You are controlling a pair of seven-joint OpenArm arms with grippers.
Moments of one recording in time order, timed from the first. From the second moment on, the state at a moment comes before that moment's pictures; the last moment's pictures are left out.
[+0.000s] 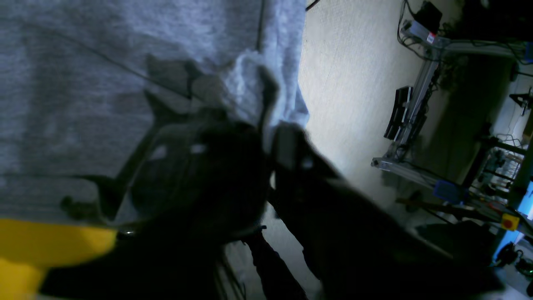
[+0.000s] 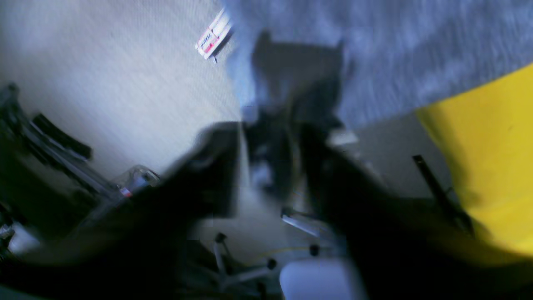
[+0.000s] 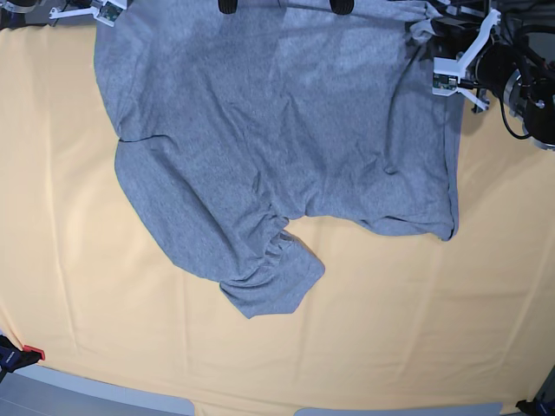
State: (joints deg) left arm 11.1 -76.1 18.4 124.8 -87.8 -43.9 80.4; right arm -60.5 30.2 21.0 133.0 37.5 41.6 -77.3
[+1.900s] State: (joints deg) left arm -27.6 -30.4 0.6 43.1 -76.7 -44.1 69.4; right arm -35.0 31.2 34.9 128.0 33.9 28.4 -45.9
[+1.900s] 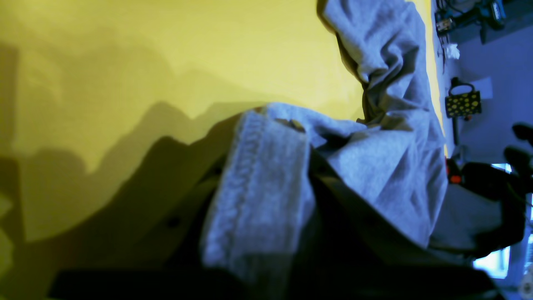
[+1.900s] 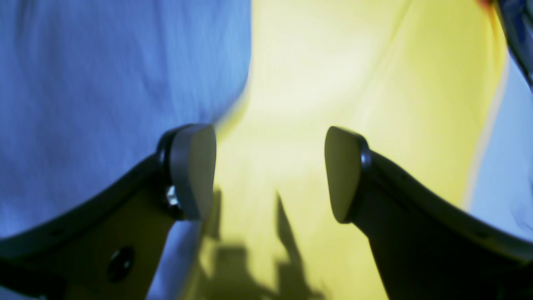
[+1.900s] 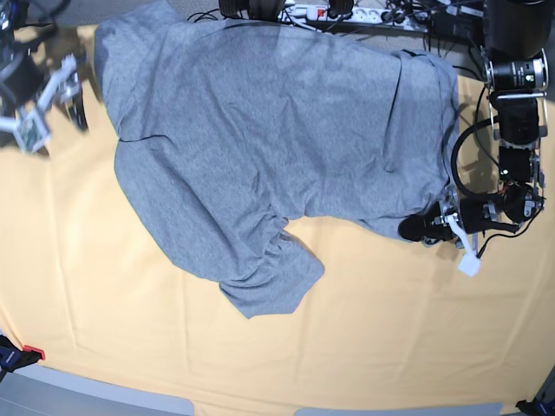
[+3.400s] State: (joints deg) left arm -36.7 -57.2 0.9 43.0 -69.3 -41.9 67.7; right arm 10.3 11.4 8.6 79.1 30.6 32.5 -49.8
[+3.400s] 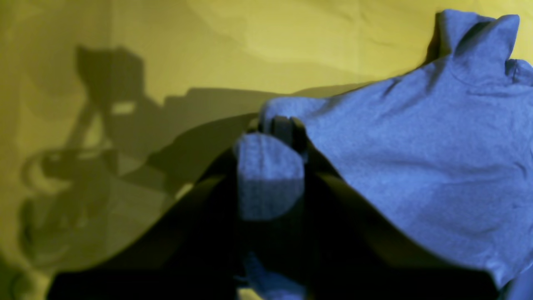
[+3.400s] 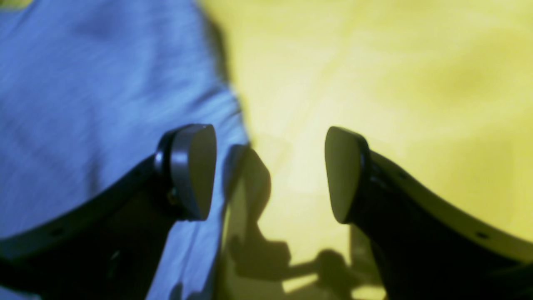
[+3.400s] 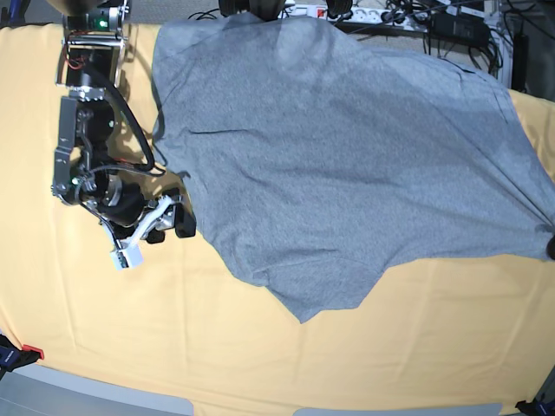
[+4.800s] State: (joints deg) left arm -44.5 -42.1 0.9 43.1 -78.7 -43.7 64.8; right arm 35.1 24.1 8.7 55.7 43.9 41.6 -66.9
